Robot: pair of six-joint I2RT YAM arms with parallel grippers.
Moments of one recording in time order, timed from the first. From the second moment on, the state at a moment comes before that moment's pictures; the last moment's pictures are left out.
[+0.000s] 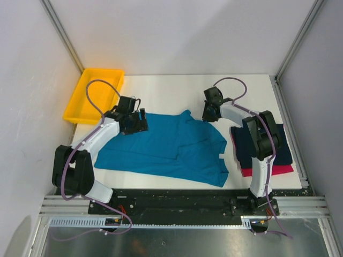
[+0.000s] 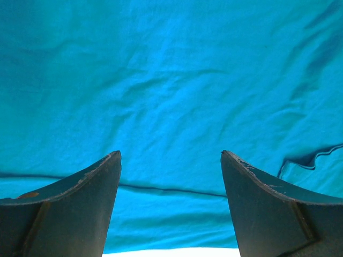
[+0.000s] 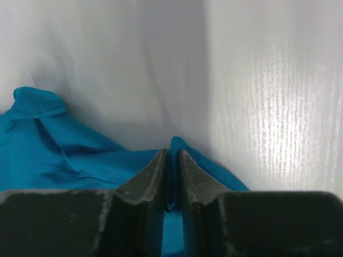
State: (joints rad) left arm -0.28 1.48 1.05 -0.56 -0.02 -0.44; right arm 0.39 2.02 1.44 -0.40 0.10 0.54
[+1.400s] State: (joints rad) left arm -0.28 1.48 1.03 -0.53 0.01 -0.43; right arm 0.69 1.65 1.21 -0.47 0.30 0.55
